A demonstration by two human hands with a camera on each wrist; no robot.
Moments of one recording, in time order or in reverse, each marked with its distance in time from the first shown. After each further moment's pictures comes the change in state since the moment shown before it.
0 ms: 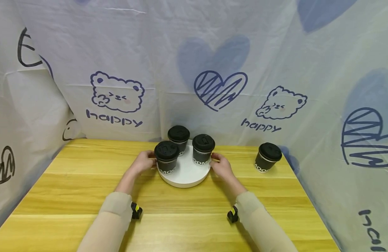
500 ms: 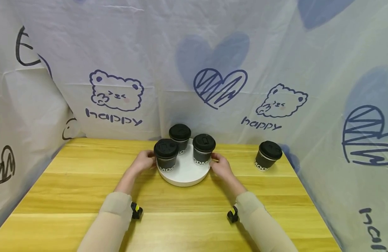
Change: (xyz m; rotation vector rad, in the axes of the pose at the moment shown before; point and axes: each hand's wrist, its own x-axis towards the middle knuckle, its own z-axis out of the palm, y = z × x) left_hand -0.002 0.000 0.001 0.003 0.007 -0.005; right_hand -0.001 0.005 0.003 0.031 -0.021 0.014
